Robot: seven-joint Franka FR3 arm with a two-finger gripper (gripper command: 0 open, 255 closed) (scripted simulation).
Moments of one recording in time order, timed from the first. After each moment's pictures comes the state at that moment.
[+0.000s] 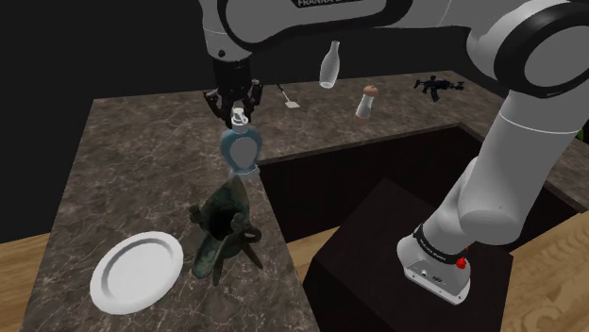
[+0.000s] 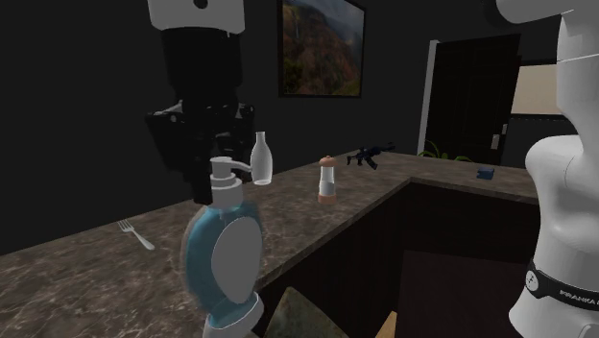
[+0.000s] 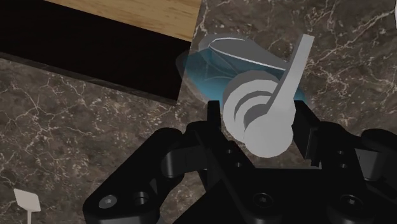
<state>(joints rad) 0.14 0.22 0.36 -1.59 -0.10 1.76 0.69</state>
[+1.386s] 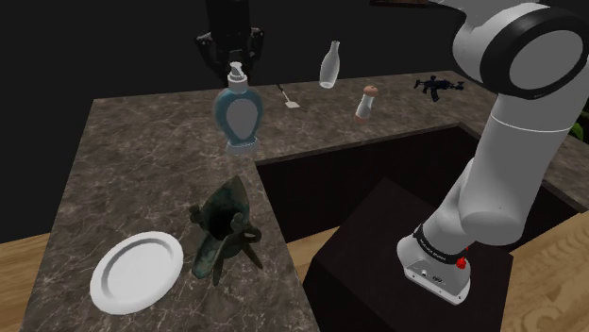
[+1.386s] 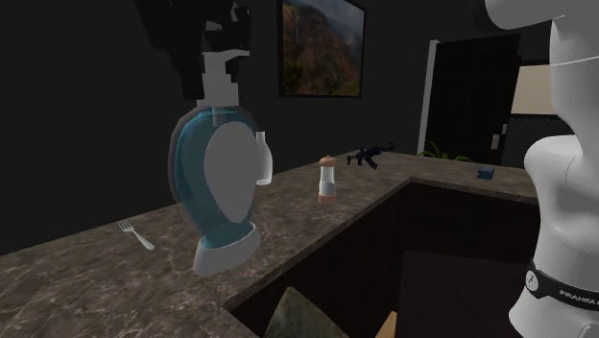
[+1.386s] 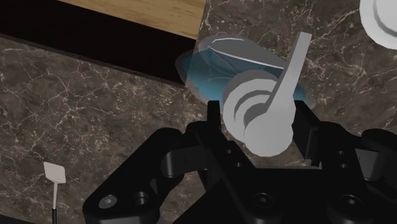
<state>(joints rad) 0.17 0.28 0.37 -1.22 -0.12 1.45 0.69</state>
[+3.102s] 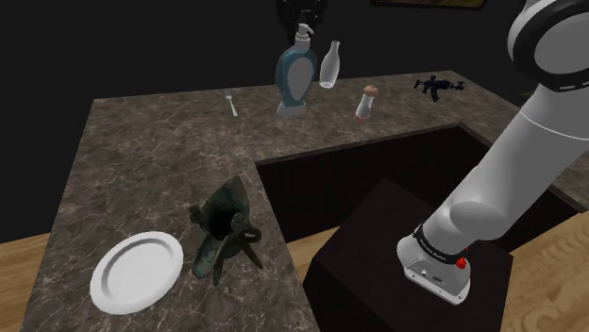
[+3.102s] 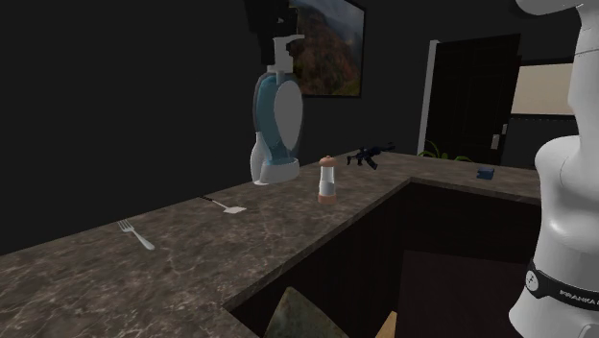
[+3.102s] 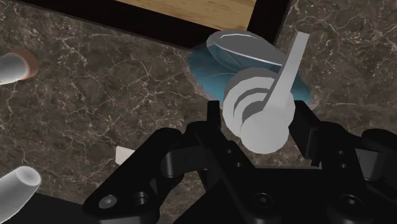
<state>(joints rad) -0.07 0.07 0.23 -1.34 -0.05 1.39 0.33</state>
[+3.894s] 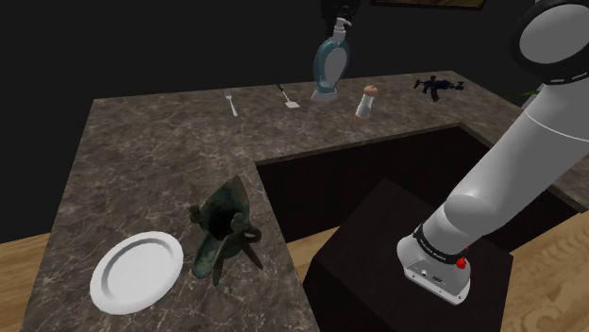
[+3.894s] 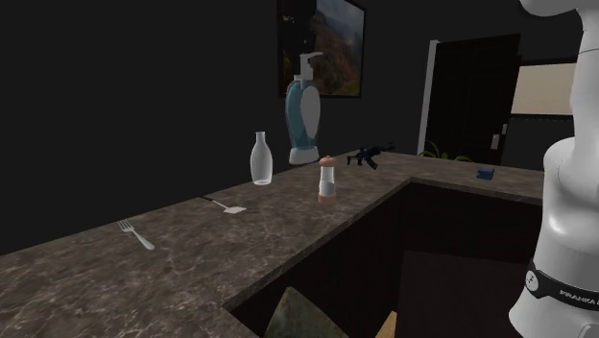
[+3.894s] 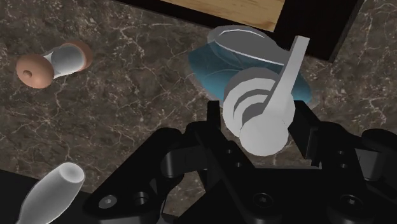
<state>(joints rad) -0.23 0.05 0.09 -1.38 -0.04 1.42 0.03</state>
